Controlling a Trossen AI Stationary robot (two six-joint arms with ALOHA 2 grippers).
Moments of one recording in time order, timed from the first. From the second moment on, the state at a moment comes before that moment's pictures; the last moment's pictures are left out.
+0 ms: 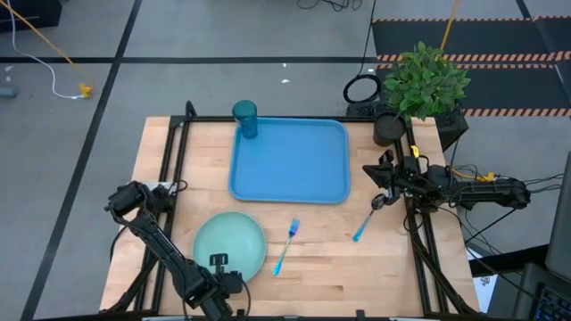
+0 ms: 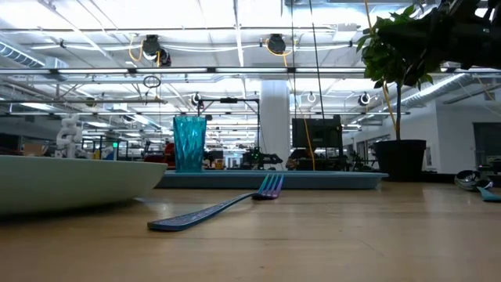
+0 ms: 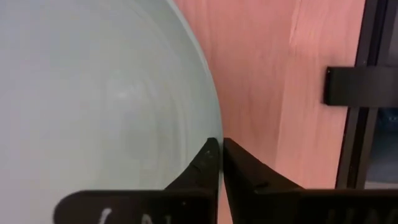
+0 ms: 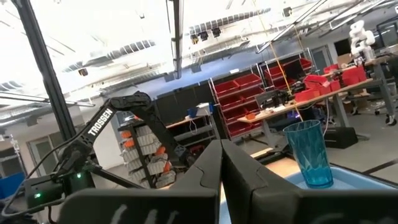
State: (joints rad) left arm -0.87 1.91 1.32 -0.81 -0.16 -0.93; right arm -0.04 0.21 0.02 0.53 0.15 0.30
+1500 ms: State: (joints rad) left arm -0.90 1.93 1.52 -1.02 -0.16 -0.80; right arm 0.00 0.21 0.02 0.60 0.08 0.33
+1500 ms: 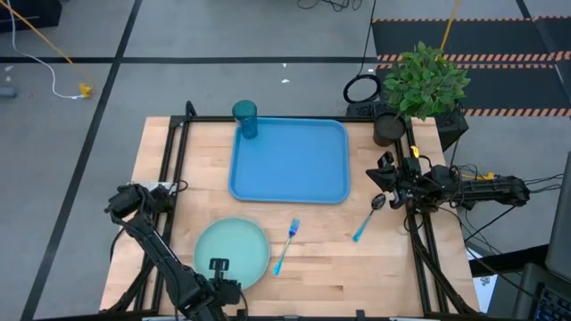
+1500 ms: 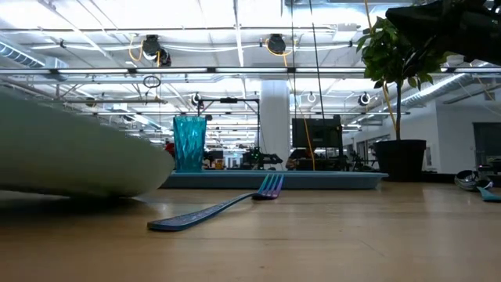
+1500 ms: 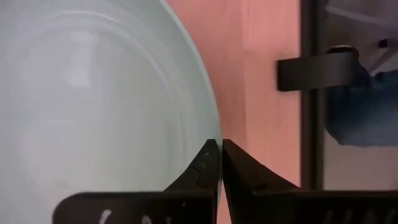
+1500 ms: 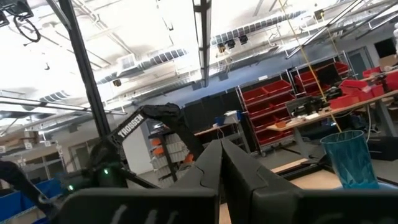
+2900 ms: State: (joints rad) left arm -0.43 1.93 1.87 -1.29 -0.54 0.10; right arm 0.10 0.21 0.02 0.43 0.11 0.30
